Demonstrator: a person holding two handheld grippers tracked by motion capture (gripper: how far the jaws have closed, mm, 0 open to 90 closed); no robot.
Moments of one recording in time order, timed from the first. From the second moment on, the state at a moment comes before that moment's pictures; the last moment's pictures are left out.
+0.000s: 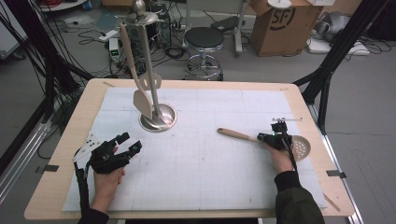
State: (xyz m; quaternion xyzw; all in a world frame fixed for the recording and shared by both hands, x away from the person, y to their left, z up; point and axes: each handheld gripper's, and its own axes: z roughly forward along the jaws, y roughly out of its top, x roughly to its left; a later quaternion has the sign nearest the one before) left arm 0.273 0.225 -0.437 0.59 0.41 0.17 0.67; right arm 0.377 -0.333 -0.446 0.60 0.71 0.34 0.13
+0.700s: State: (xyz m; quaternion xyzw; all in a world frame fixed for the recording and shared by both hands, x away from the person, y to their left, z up) left arm 0.274 0.224 -0.437 0.59 0.41 0.17 0.67; right arm 0.333 -0.300 -0.457 0.59 0.69 0.40 0.13
